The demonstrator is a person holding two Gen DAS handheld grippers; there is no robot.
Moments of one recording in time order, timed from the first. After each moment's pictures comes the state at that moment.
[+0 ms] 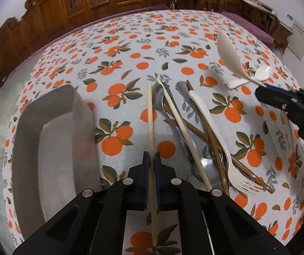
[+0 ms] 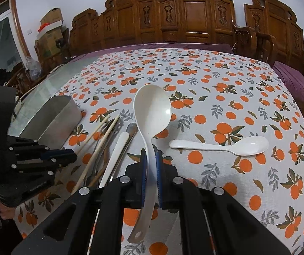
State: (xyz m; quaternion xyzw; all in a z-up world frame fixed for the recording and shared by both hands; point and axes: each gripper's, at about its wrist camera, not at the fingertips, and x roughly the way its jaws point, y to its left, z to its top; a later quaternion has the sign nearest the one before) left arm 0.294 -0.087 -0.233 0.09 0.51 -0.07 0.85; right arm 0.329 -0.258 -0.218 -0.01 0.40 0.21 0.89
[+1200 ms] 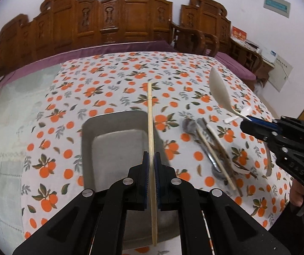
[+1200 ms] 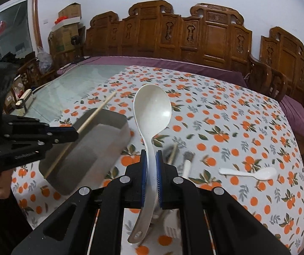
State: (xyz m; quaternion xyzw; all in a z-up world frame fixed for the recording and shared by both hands) left arm 0.260 0.037 -0.164 0.00 0.42 -0.13 0.90; right arm 0.282 -0.140 -0.151 -0.07 0.35 0.23 0.91
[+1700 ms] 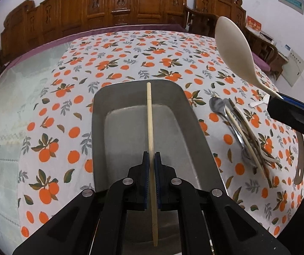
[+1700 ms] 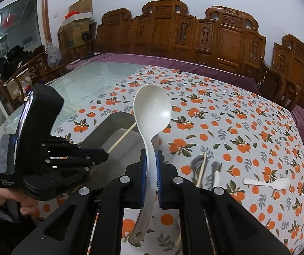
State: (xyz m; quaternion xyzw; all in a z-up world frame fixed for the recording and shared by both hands) left arm 0.275 0.056 -0.209 0.01 0.47 -0.10 0.88; right arm 0.278 -0.086 -0.149 -0.09 0.36 0.25 0.90
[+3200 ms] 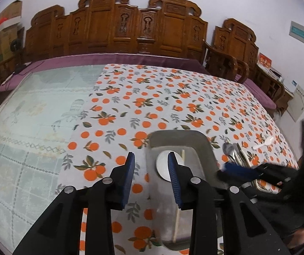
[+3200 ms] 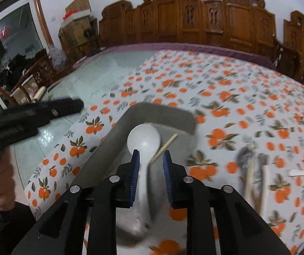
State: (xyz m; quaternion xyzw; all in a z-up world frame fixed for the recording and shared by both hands) left arm 0.262 0.121 -0.144 -0.04 0.39 -0.06 0.92; right arm 0.298 -0.058 -0.176 -0.02 0.39 0.27 0.88
